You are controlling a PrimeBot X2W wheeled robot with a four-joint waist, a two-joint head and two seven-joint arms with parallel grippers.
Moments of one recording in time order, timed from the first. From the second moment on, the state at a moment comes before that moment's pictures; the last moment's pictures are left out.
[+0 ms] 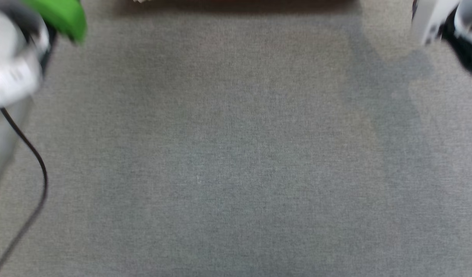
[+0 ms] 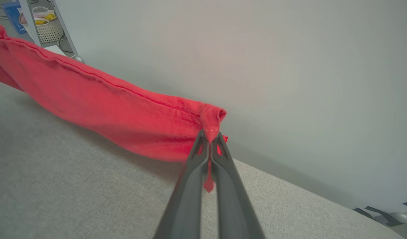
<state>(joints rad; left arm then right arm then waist) -1.22 0.61 -0.75 0.58 -0.59 -0.07 -0.26 -1.22 -0.46 0.69 0.71 0.66 0.13 0.03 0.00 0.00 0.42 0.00</state>
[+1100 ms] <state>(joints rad) 0.06 0.75 -0.82 -0.03 -0.90 0.30 -0.17 -0.09 -0.74 0.61 0.22 0.83 0.13 0.15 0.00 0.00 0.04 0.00</state>
